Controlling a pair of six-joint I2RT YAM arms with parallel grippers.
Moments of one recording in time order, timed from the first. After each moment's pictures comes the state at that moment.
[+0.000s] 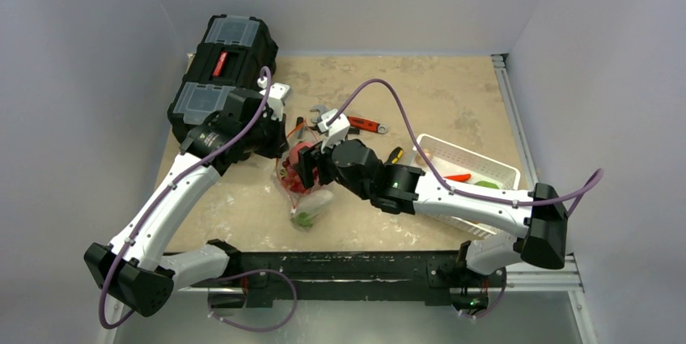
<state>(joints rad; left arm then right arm) -0.45 1.13 1.20 -0.83 0.10 -0.17 1.19 1.41 1.15 -0.06 0.38 0.38</state>
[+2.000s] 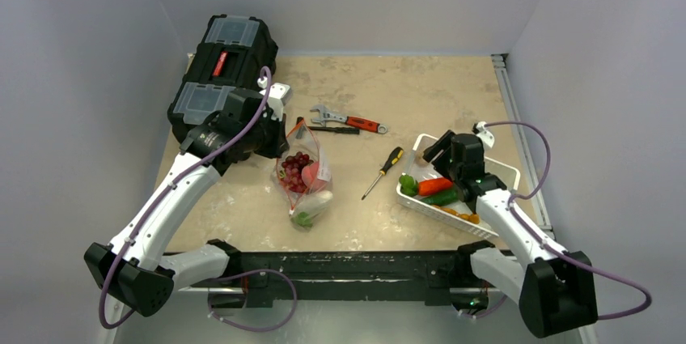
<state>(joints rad) -0.45 1.14 1.20 -0.83 0.10 -0.17 0.24 0.99 0.52 -0.17 0.22 0.83</state>
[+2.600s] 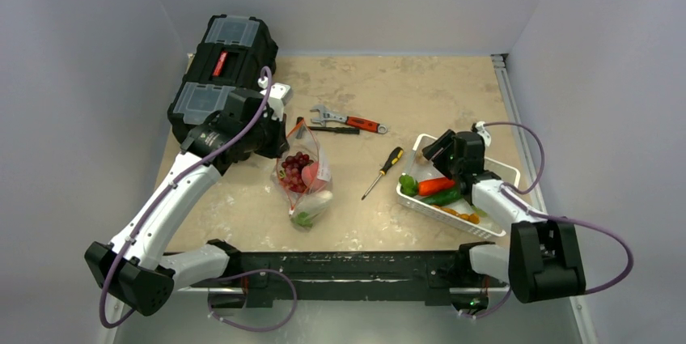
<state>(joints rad) -0.45 1.14 1.20 -0.83 0.10 -0.17 0.12 1.18 0.47 0.06 0.06 0.83</state>
